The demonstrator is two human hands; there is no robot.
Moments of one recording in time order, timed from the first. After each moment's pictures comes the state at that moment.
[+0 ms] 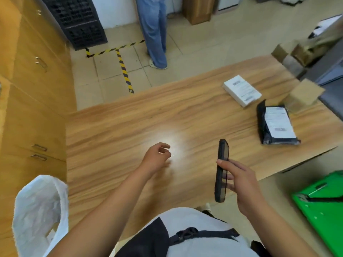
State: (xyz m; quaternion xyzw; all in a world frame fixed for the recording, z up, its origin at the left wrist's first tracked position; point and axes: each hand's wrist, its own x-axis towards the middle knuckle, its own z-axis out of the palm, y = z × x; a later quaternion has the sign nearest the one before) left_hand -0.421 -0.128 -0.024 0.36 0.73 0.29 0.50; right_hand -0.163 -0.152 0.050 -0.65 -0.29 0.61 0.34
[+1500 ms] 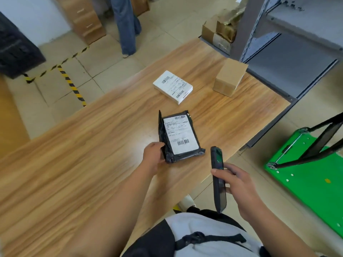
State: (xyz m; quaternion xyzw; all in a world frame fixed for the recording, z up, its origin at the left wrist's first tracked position) left_hand -0.197 0.006 -0.084 0.16 0.71 0.33 0.60; right_hand 0.041 -0.123 0.005 -0.69 -0.24 0.59 0.35
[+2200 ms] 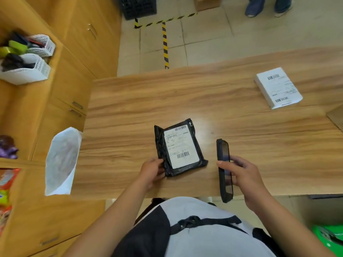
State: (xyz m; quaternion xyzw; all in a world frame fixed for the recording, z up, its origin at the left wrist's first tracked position) left_hand -0.343 -0.188 -0.079 -0.04 0.78 0.38 0.50; right_hand -0.081 -0.076 0.004 -0.58 -0.41 0.68 0.15
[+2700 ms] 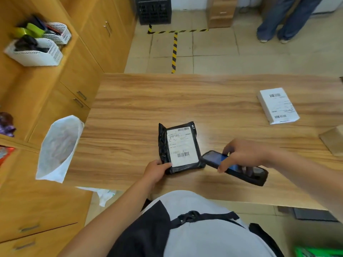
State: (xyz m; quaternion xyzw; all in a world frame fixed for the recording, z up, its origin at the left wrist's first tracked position) left_hand -0.320 -0.201 -0.088 0.07 0.81 0.35 0.46; right_hand -0.118 0.005 0.084 -0.38 -0.76 0.45 -0.28
